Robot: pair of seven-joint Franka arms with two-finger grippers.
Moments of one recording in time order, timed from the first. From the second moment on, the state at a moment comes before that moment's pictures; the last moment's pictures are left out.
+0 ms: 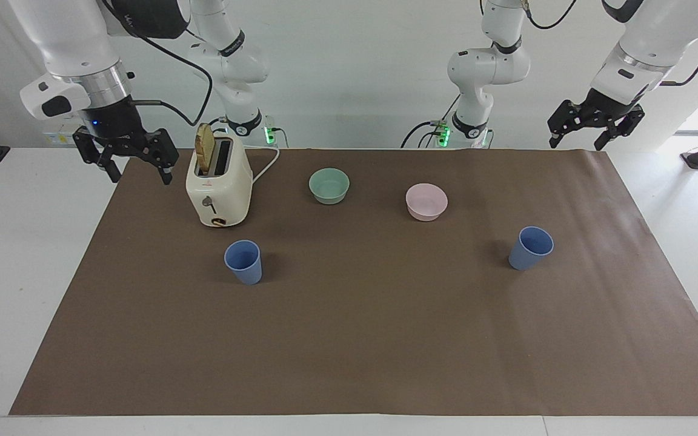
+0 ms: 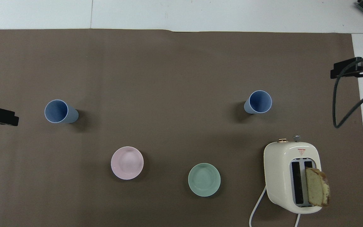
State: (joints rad) left arm 0.00 -0.10 -0.04 -1.62 -0.02 1.48 0.07; right arm -0.17 0.11 0.17 -1.38 -0.04 1.63 0.06
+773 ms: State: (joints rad) left arm 0.01 -0.10 -0.03 -1.66 -0.02 1.56 0.07; right arm -0.17 0.11 0.17 -1.38 -0.04 1.63 0.06
